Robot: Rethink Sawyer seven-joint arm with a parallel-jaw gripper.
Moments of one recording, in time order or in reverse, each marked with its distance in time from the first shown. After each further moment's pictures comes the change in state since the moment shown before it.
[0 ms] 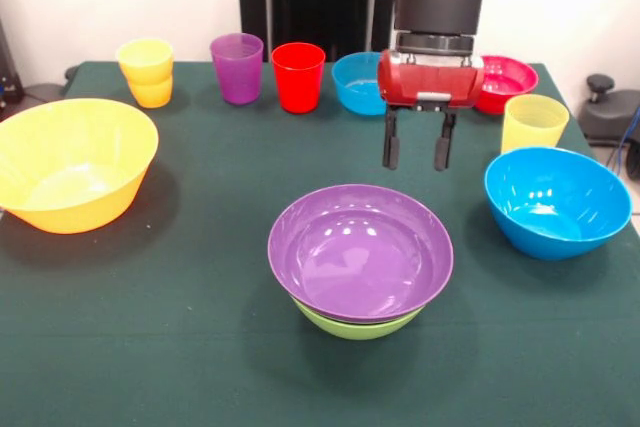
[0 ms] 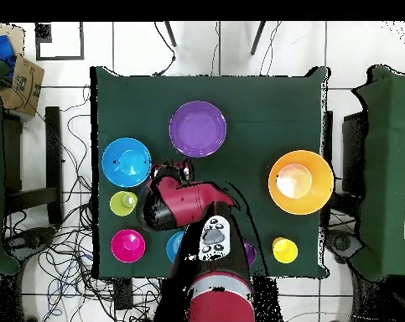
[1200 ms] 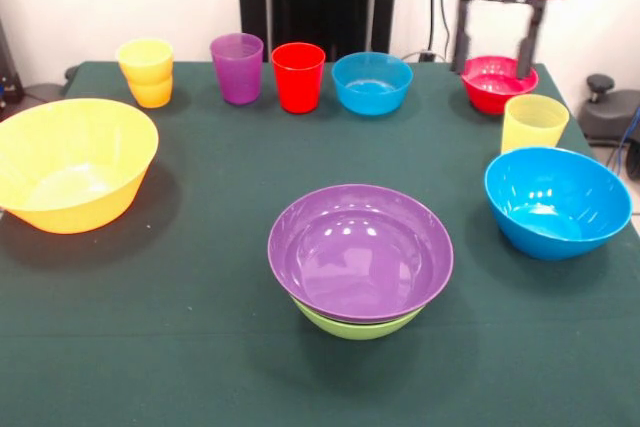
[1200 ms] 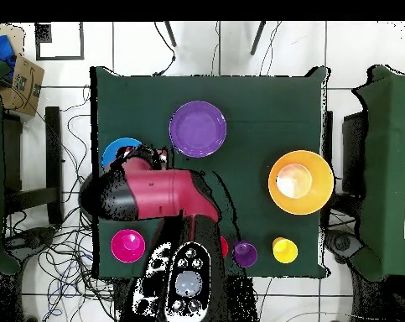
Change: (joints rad) arm 0.112 -0.220 -0.030 -0.058 0.256 0.348 0.011
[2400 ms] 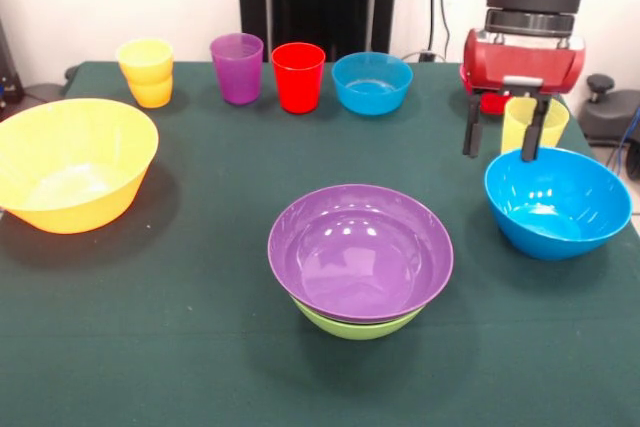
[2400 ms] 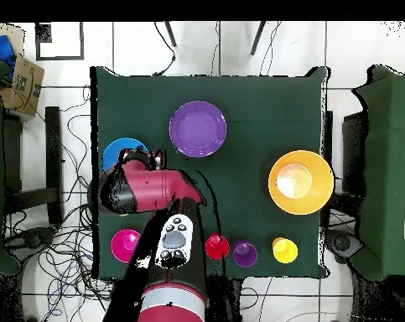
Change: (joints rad) arm 0.043 0.207 -0.026 -0.028 0.037 -0.183 0.020
